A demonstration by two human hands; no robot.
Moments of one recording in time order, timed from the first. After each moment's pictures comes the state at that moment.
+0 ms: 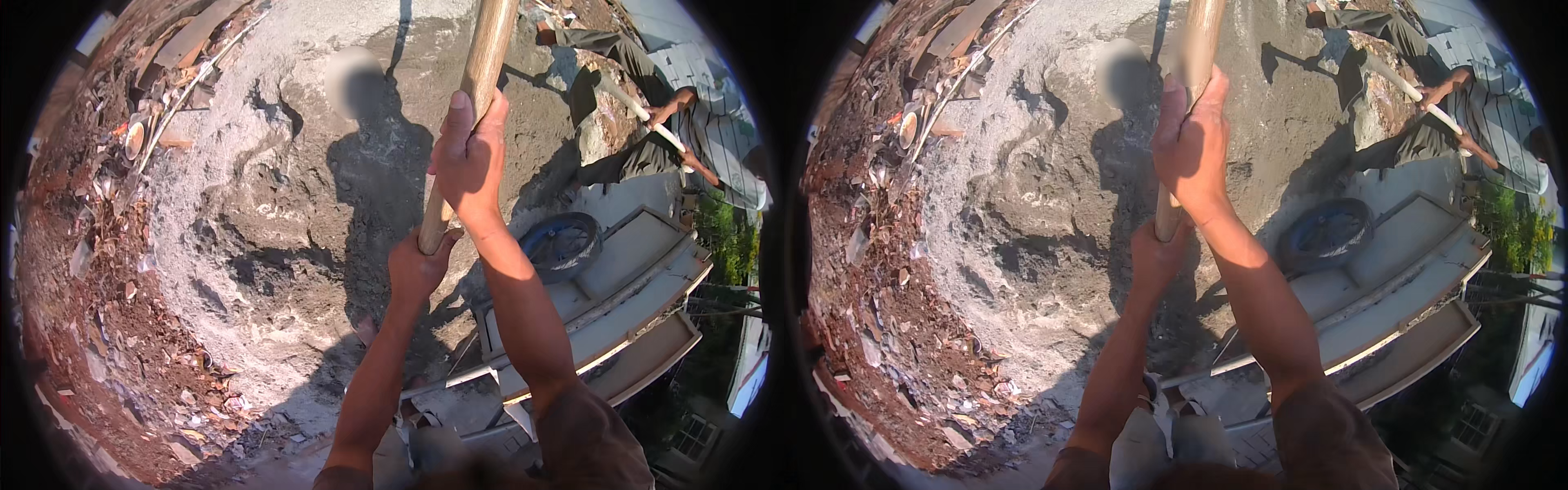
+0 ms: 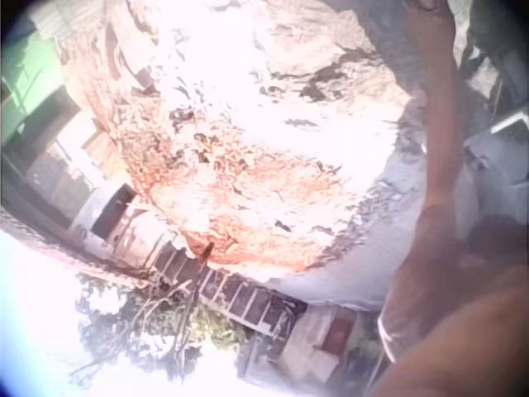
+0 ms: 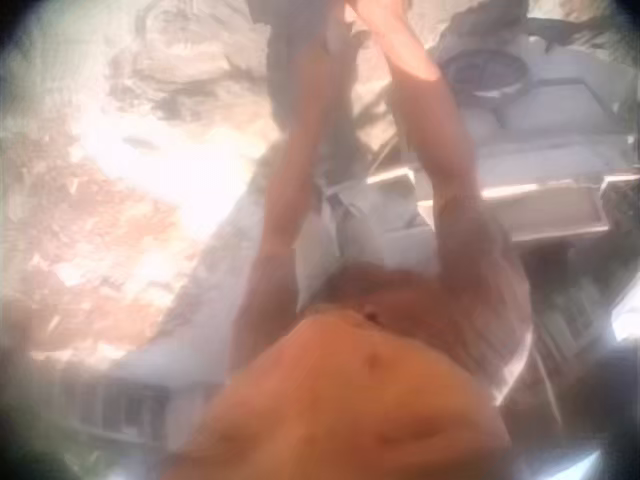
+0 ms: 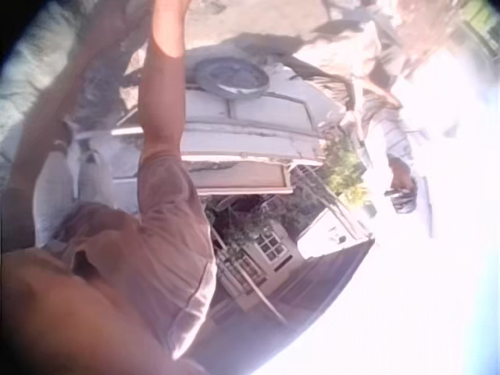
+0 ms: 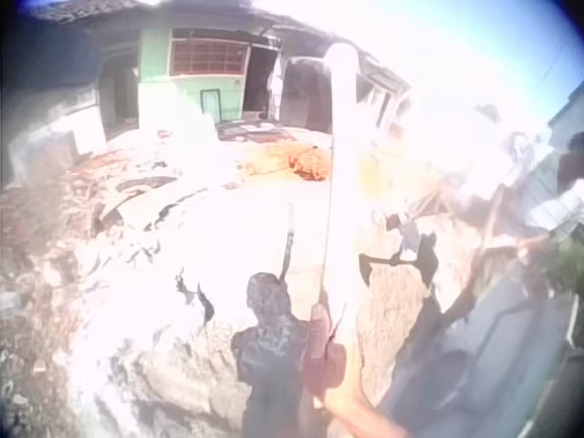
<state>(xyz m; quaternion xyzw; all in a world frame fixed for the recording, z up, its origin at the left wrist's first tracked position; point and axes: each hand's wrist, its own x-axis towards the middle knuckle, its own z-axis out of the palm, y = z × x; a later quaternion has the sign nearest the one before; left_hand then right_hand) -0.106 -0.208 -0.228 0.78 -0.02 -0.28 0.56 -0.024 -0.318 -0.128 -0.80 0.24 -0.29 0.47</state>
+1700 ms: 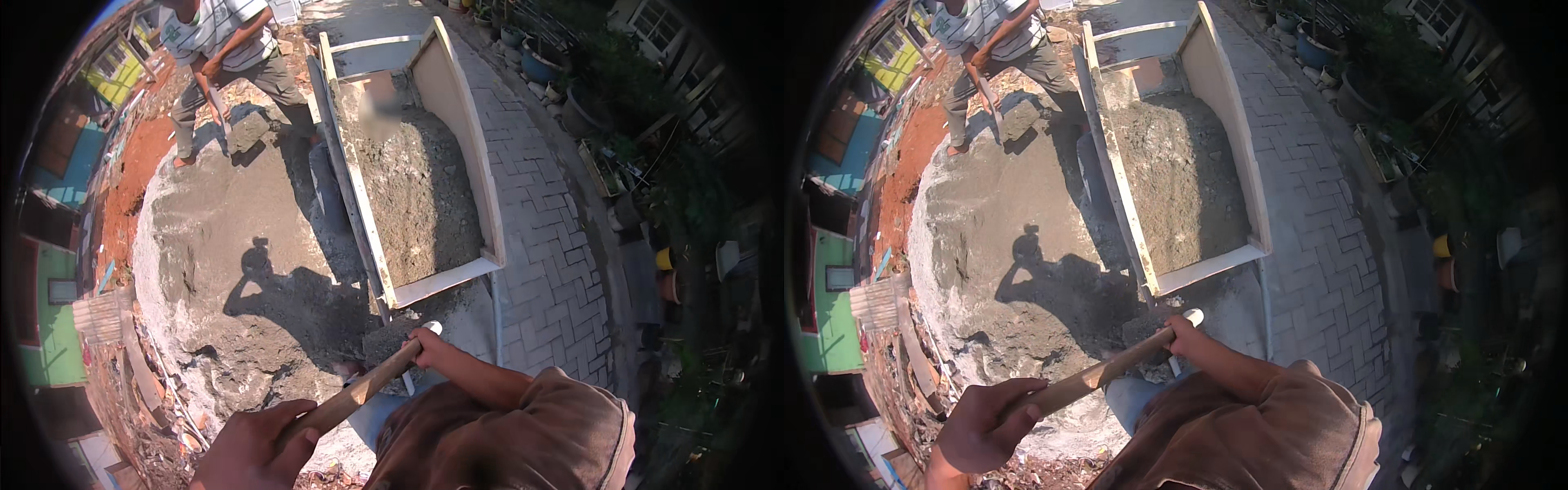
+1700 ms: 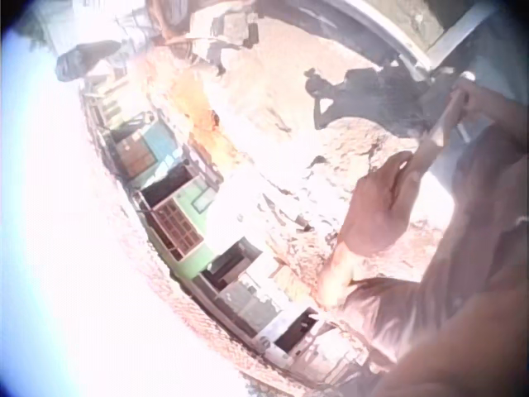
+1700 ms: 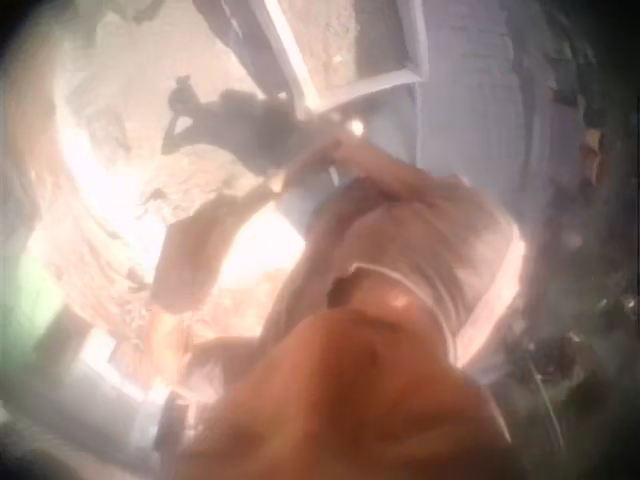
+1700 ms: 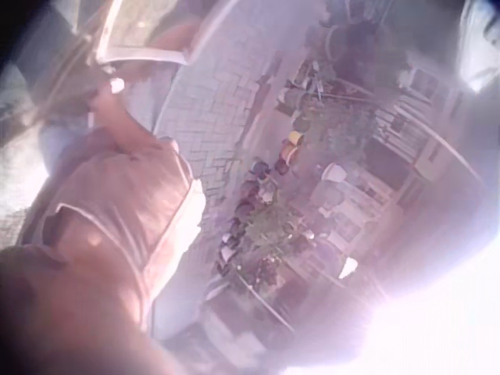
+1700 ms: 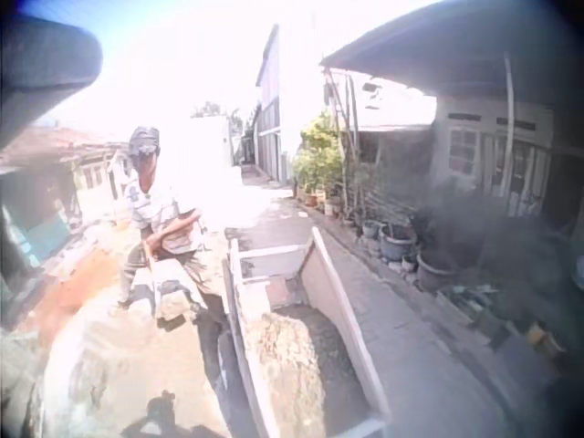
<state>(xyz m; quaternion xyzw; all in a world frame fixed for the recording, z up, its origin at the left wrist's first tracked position) -0.511 -0.167 0.325 0.59 -0.65 -0.49 -0.01 -0.737 -0.156 -0.176 0.29 0.56 -0.33 0.70</state>
